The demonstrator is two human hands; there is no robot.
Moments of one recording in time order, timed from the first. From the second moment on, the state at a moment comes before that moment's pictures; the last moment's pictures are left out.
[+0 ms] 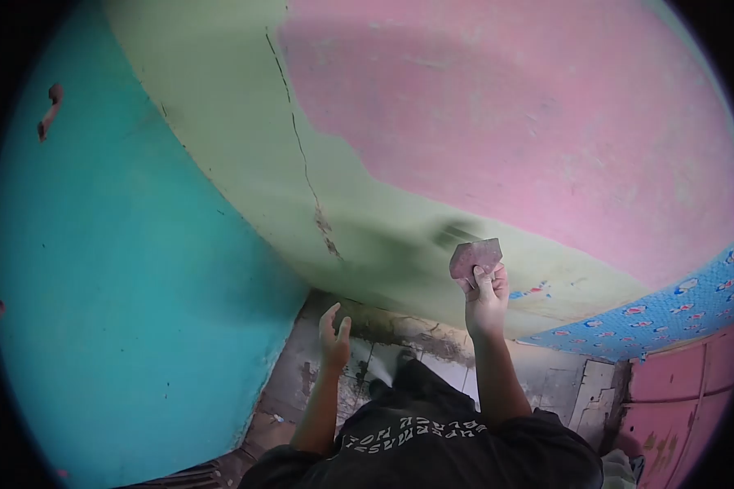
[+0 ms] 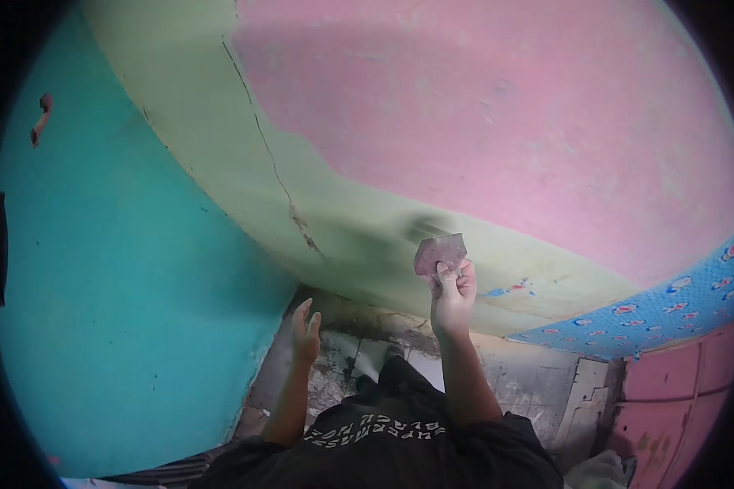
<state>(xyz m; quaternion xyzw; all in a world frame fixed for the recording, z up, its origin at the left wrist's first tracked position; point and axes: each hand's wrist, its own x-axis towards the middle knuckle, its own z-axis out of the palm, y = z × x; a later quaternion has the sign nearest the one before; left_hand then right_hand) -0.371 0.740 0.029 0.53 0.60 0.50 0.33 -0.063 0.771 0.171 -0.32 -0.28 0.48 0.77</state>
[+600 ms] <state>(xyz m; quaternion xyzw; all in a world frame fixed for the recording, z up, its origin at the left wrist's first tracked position) -0.391 0.900 0.152 0.62 0.54 0.54 0.15 -0.163 0.876 0.198 -0.25 -0.37 0.50 0.74</state>
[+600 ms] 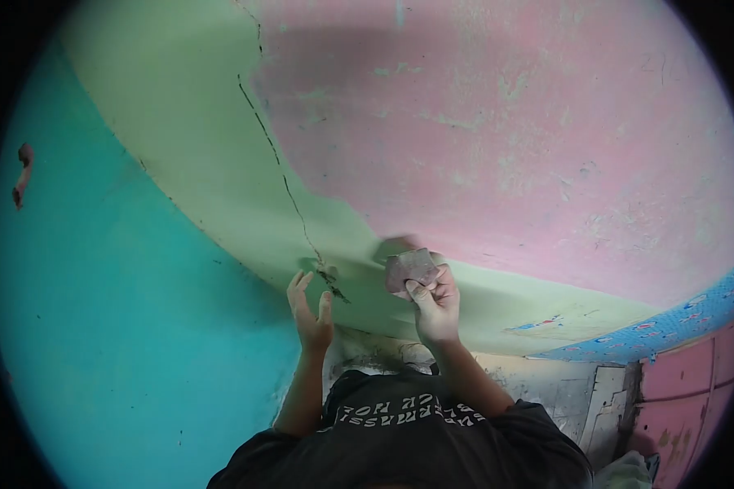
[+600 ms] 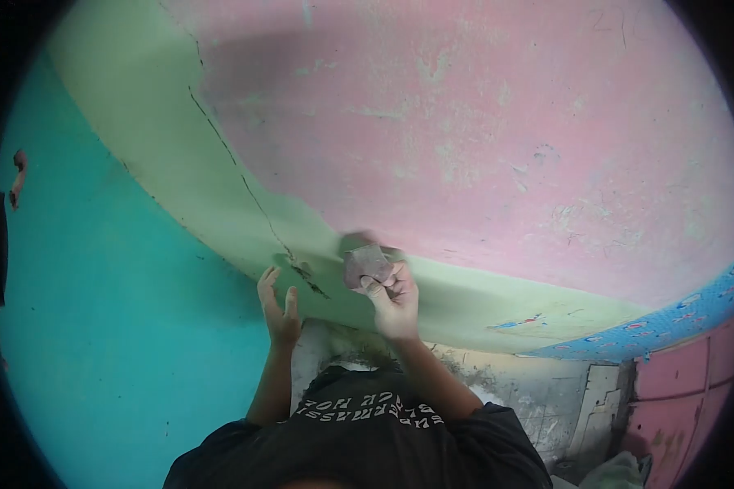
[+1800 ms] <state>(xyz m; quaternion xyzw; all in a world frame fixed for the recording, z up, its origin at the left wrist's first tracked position) -0.528 1.112 0.220 0.67 0.30 0.65 -0.22 -0.293 0.982 0.242 -0.56 -0.45 -0.41 0.57</state>
